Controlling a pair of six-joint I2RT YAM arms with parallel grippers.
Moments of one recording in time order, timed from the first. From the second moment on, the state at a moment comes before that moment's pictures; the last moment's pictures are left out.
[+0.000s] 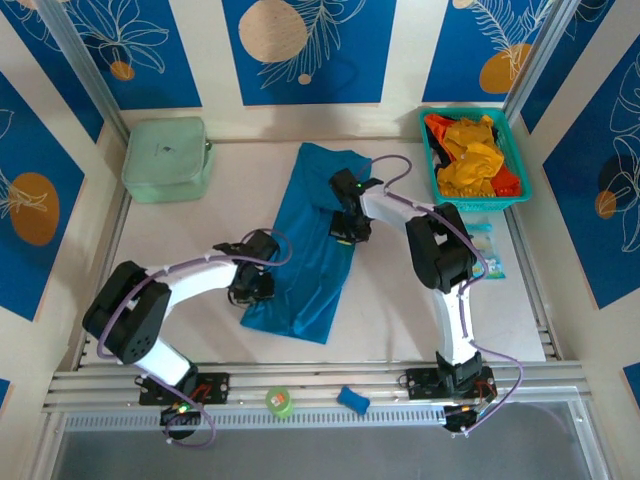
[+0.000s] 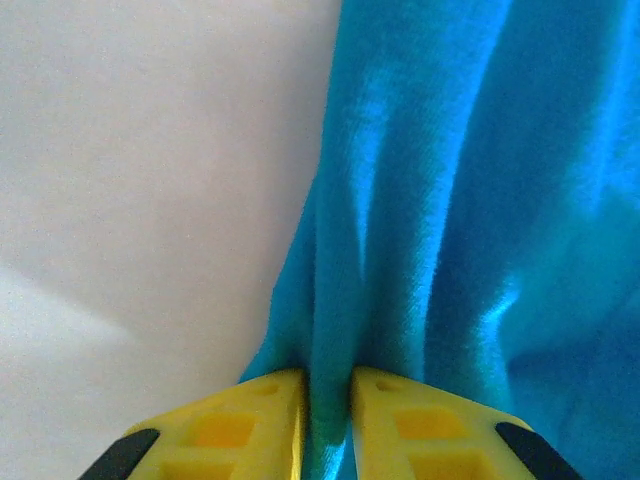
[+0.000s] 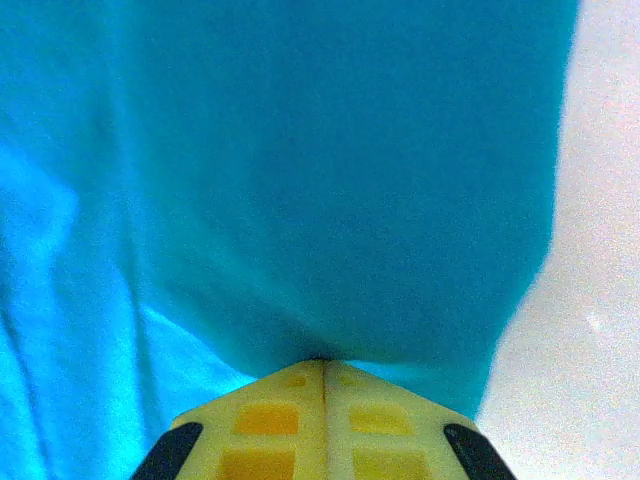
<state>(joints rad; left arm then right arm) -0.64 1.57 0.81 -0.63 0.03 -0.72 0.50 2.14 1.60 -0.83 -0.07 0.71</state>
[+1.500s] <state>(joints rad) -0.84 1.10 1.03 -0.25 -0.21 0.35 0.56 0.73 0.95 -0.75 -0.31 -0.46</state>
